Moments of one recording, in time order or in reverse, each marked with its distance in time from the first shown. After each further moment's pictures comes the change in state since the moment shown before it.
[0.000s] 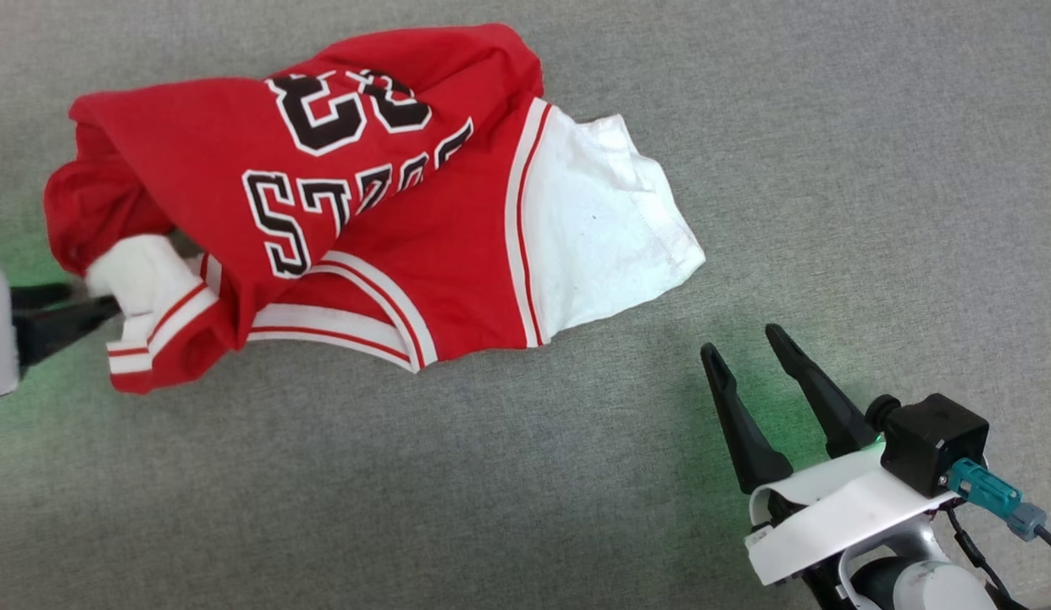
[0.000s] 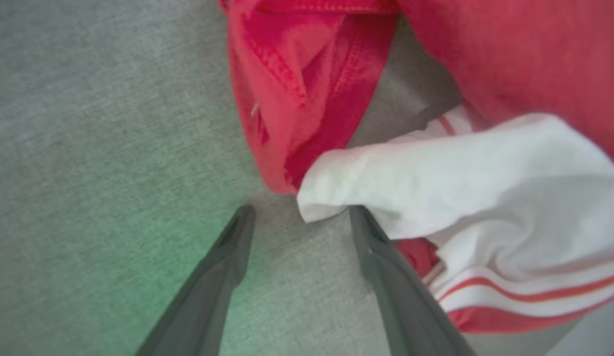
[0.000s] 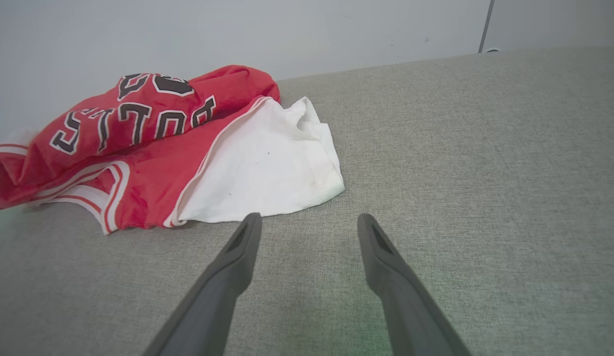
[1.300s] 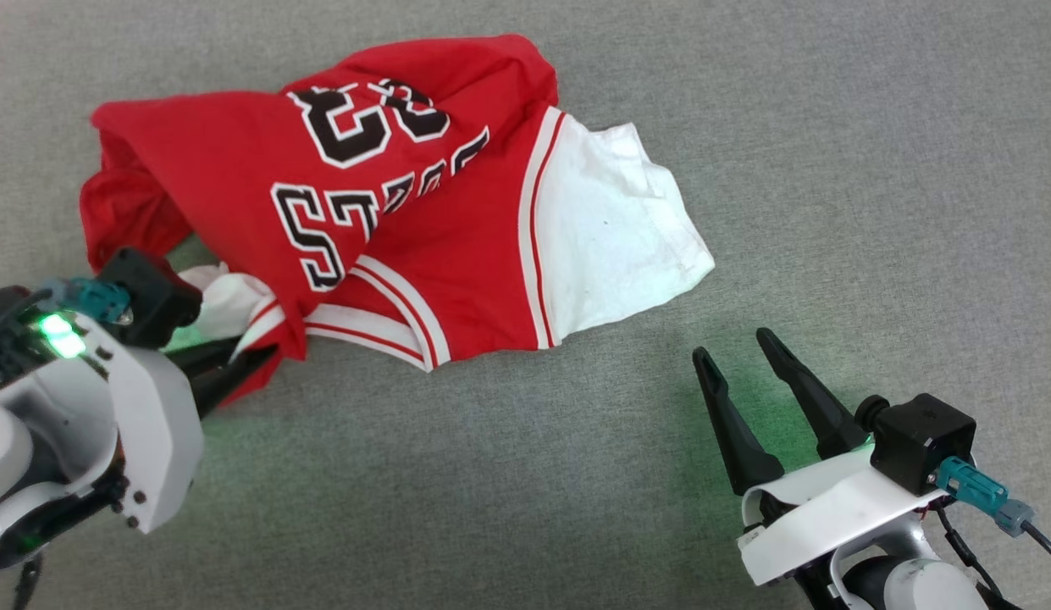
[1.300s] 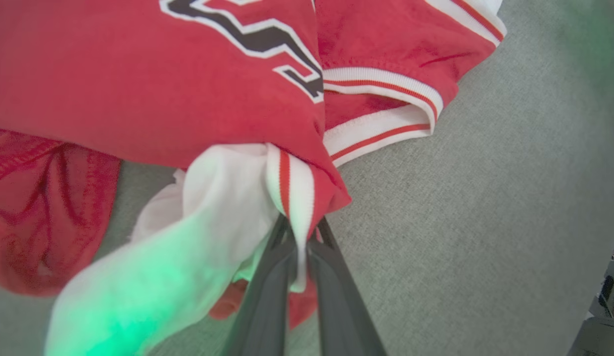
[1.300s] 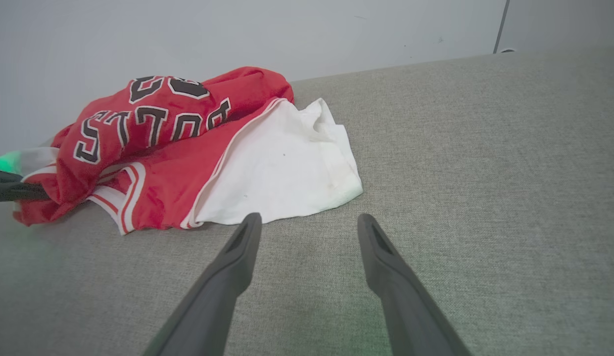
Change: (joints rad) left arm 0.092 0.007 -0.085 -0.429 0.422 0.120 -0.291; right arm -0.007 0.000 0.011 0.027 0.008 0.000 -0.008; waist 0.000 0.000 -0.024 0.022
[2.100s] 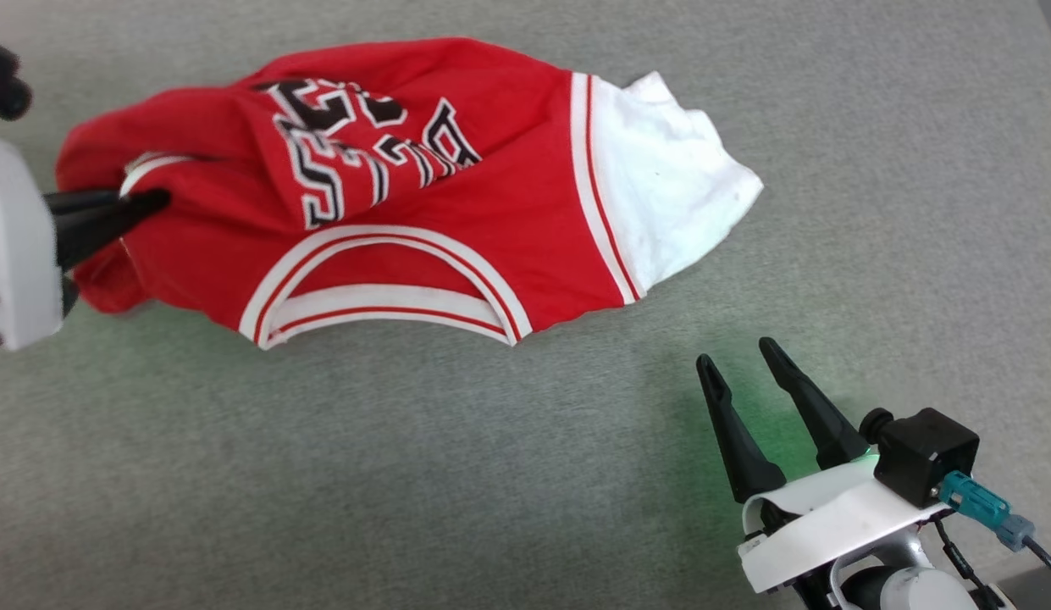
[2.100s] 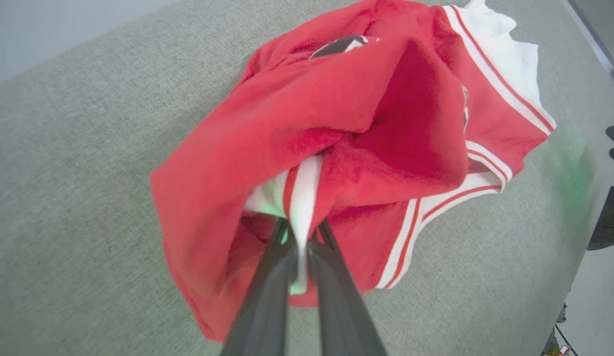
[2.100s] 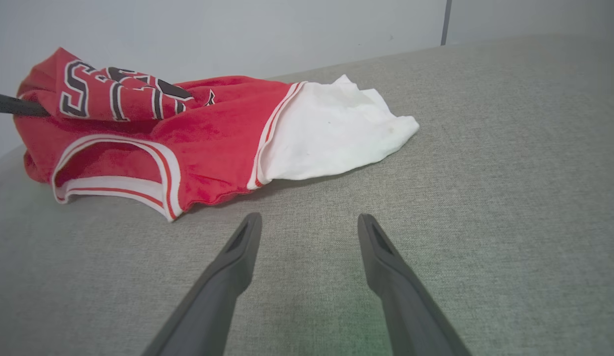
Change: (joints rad) left arm -0.220 -0.036 0.114 0.257 -0.334 -0.118 0.248; right arm 0.014 0.000 0.004 0.028 0.024 0.000 -0.057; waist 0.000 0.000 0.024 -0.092
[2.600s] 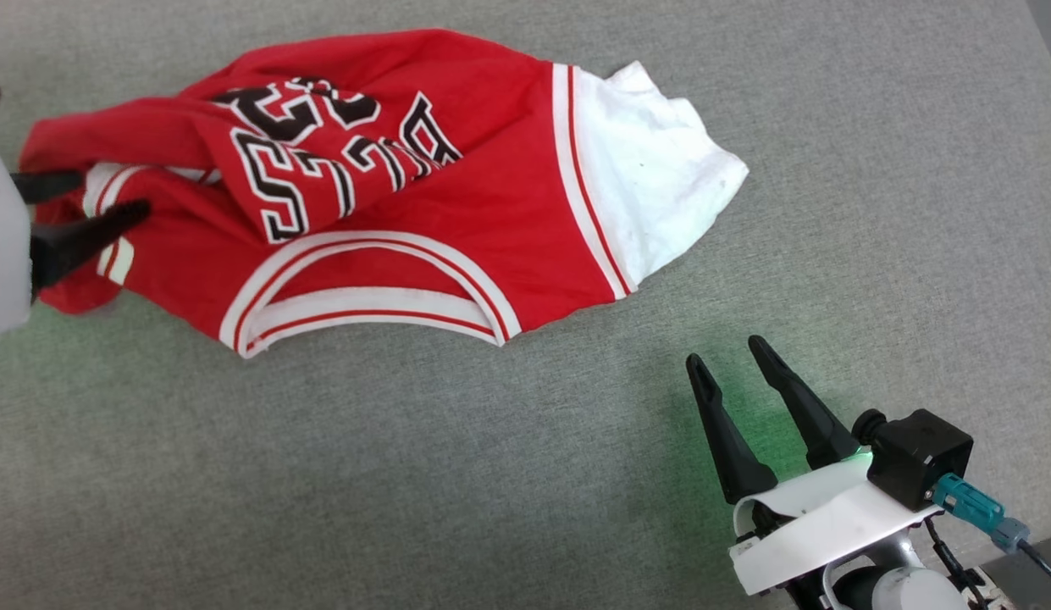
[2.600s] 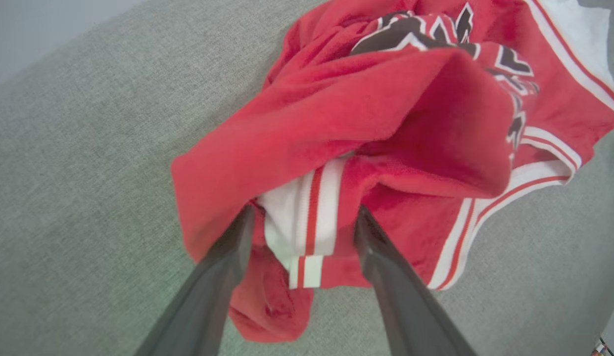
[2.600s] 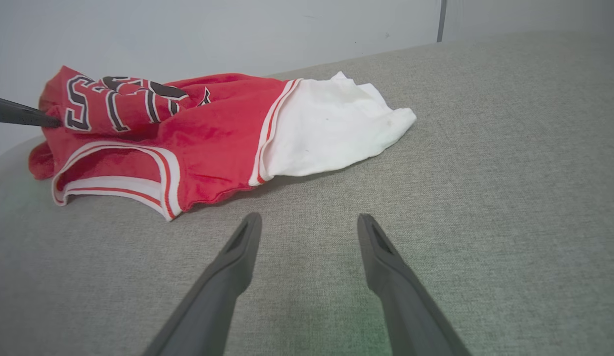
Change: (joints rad) left arm -0.021 0.012 -0.011 0.048 0.069 0.009 0.043; right arm -0.005 0.000 0.019 -0.002 0.008 0.000 -0.012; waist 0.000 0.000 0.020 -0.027
